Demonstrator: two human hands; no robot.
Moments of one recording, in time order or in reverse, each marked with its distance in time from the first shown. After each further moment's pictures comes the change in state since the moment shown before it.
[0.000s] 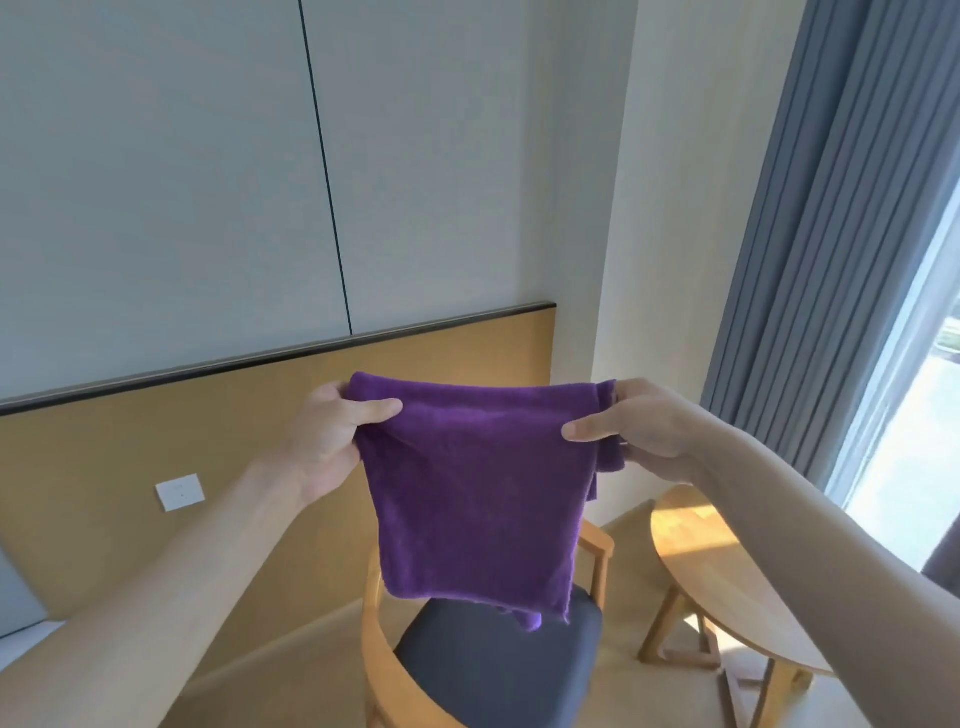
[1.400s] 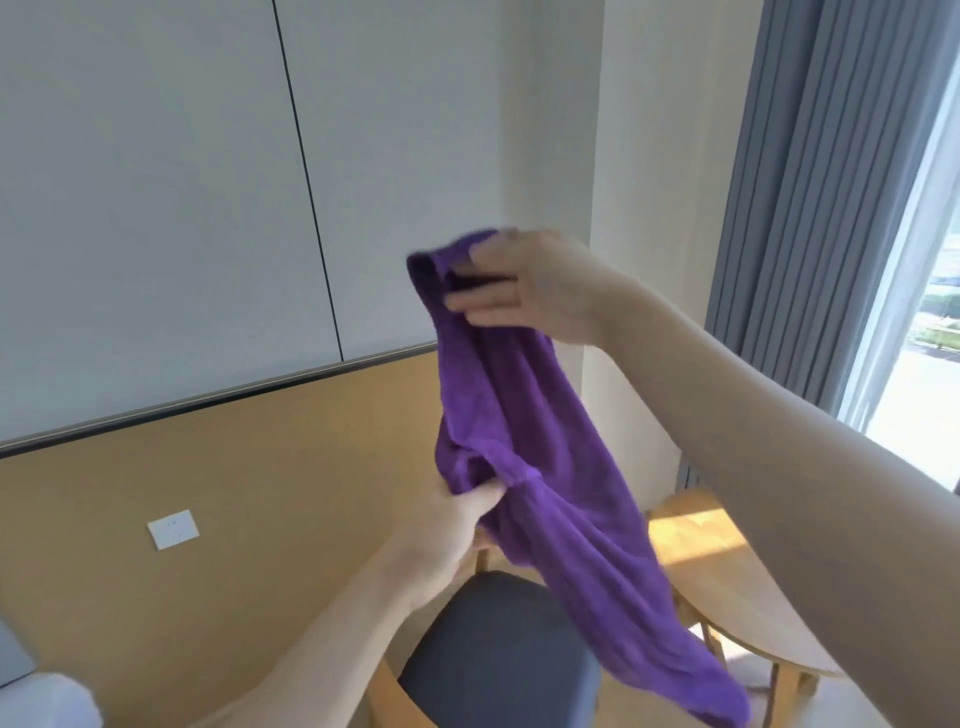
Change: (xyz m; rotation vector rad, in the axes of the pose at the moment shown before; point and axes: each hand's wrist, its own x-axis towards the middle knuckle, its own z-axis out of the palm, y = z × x) left_hand -0.041 -0.059 0.076 0.082 -0.296 -0.049; right_hand 0.015 -0.138 0.035 0.271 -0.135 -0.399
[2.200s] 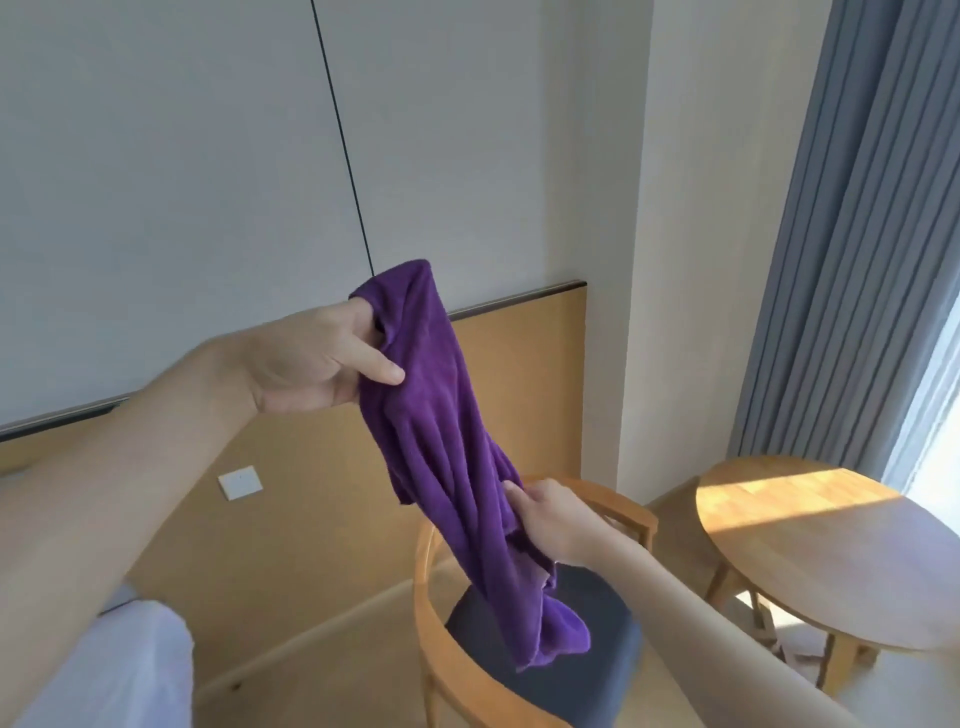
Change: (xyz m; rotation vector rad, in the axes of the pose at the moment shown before) left_hand -0.013 0.151 -0.100 0.354 -0.265 -0.084; right_hand -0.075 0.240 0.028 -0.769 -0.071 0.286
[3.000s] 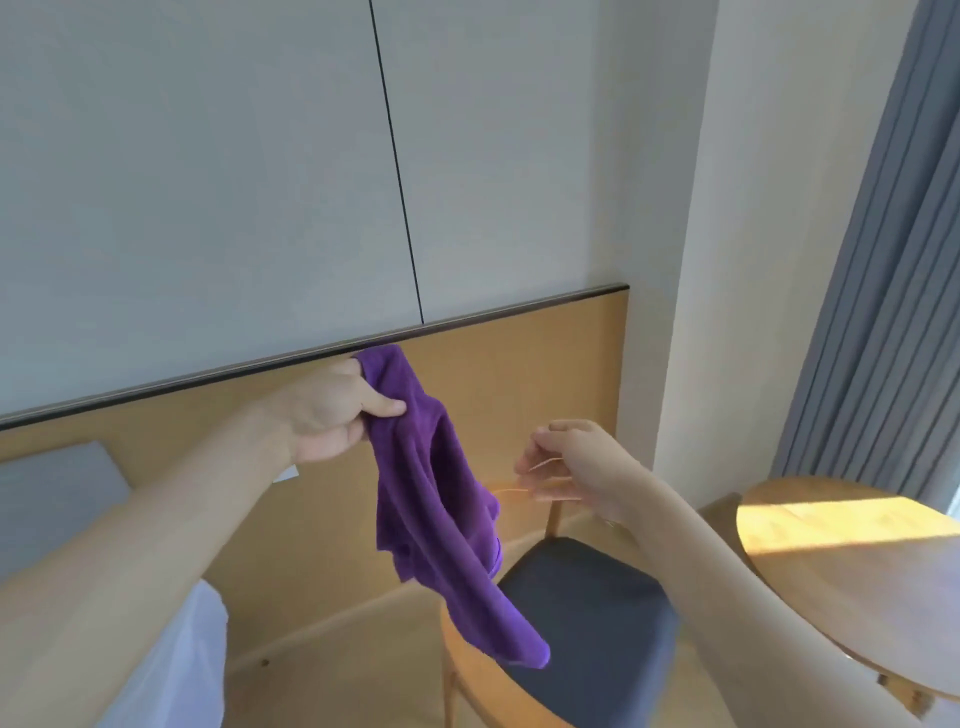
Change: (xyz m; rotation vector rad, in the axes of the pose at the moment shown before) left_hand -0.007 -0.071 -0.029 -0.236 0.382 -0.063; right_hand 0.045 -0.032 -0.026 0.718 -0.066 0.128
